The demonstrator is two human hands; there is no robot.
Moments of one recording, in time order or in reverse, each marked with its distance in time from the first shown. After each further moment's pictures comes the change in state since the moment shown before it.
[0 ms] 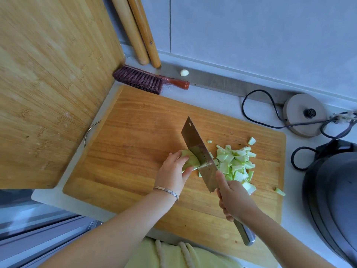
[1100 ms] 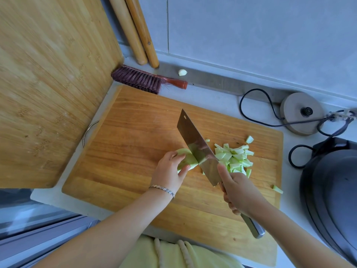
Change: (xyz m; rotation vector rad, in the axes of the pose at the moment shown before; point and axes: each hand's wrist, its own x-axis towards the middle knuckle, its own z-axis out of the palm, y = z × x) left_hand -0.003 -0.005 -0.001 -0.070 0.085 0.032; right_hand -0.012 -0.011 -0.018 -0.063 -0.004 -0.066
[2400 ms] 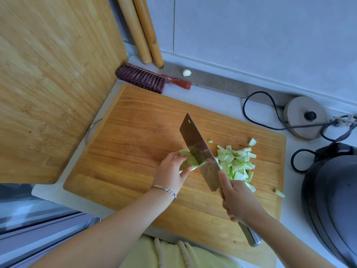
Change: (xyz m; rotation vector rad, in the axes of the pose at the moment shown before) left_hand -0.001 0.001 -0.002 -0.021 -0.006 -0.001; right_hand 0.000 0.007 0.013 0.037 0.016 0.031
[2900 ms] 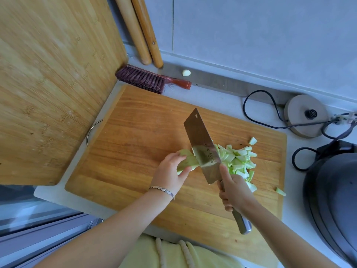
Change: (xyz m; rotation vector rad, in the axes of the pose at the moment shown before) left_hand -0.003 -0.004 -0.003 -0.065 0.023 -0.013; right_hand 0.018 0.000 0.003 0.194 -0.002 0.016
